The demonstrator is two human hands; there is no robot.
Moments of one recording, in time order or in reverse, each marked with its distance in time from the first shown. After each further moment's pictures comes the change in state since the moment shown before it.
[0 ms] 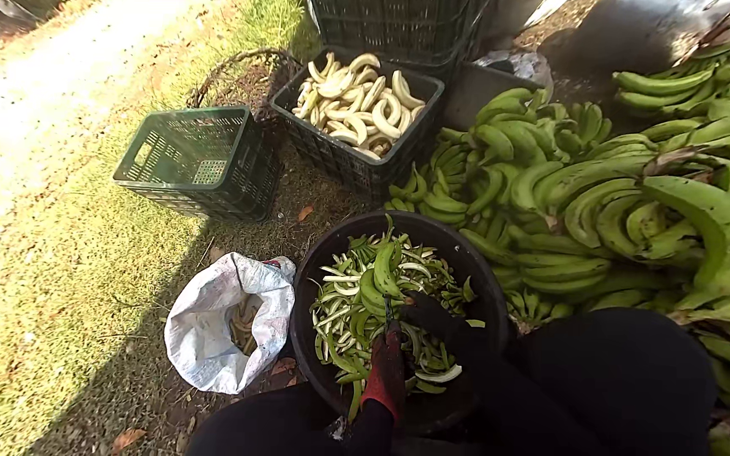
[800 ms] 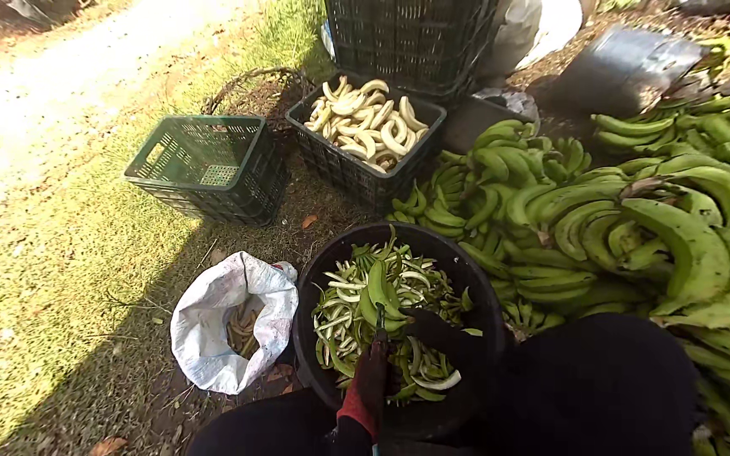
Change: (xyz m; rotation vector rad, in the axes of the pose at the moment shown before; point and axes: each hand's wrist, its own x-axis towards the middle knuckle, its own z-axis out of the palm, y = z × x) left_hand -0.031 0.016 -0.054 0.072 -0.128 0.022; right_hand -0.017 -0.006 0.006 -0.235 -0.081 -0.070
